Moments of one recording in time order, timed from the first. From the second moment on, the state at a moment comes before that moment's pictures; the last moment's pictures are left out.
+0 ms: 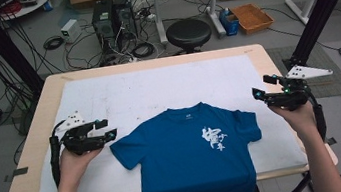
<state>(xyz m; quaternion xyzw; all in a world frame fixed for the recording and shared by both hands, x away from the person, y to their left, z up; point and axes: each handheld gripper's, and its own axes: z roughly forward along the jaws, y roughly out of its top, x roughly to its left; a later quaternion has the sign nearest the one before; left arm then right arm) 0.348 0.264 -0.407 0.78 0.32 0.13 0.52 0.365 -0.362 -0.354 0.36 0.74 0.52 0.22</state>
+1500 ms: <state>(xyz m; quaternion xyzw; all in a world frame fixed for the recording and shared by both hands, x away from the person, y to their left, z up) 0.345 0.206 -0.400 0.75 0.39 -0.09 0.52 0.363 -0.365 -0.352 0.36 0.73 0.53 0.23</state>
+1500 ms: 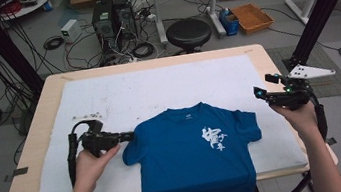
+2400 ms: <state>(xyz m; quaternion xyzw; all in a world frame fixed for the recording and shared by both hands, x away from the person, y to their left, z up) 0.362 0.098 -0.412 0.74 0.39 -0.06 0.55 0.361 -0.371 -0.358 0.38 0.73 0.51 0.24</state>
